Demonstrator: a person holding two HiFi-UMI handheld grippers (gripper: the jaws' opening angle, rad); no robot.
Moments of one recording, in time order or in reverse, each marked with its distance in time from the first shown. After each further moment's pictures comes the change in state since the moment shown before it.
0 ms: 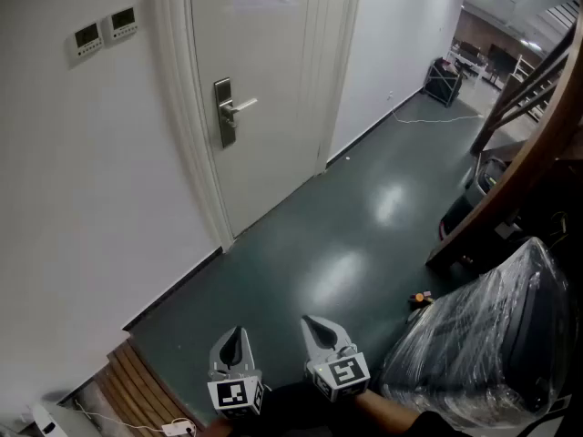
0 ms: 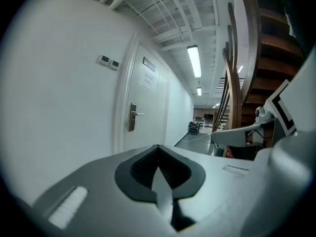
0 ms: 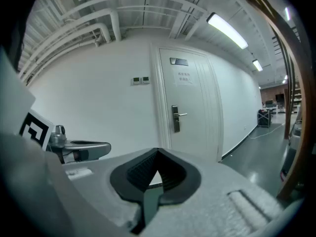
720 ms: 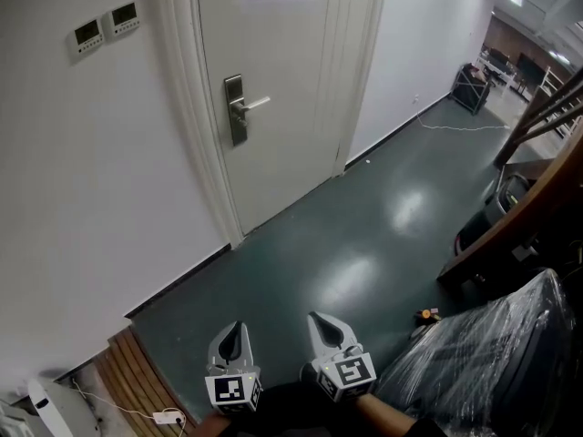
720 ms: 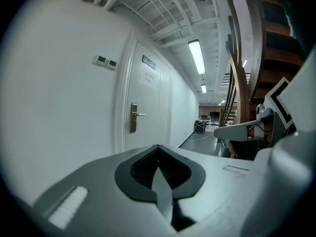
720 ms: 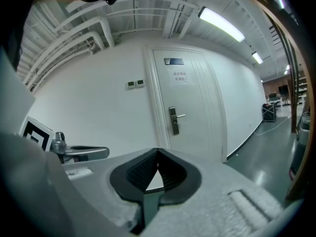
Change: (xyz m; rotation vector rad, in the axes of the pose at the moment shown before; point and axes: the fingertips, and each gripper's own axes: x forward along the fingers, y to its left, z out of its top) left arm 0.058 -0.025 0.009 0.029 -0.009 0.056; right arm 0.025 -0.072 0.028 0.060 -0.031 0.042
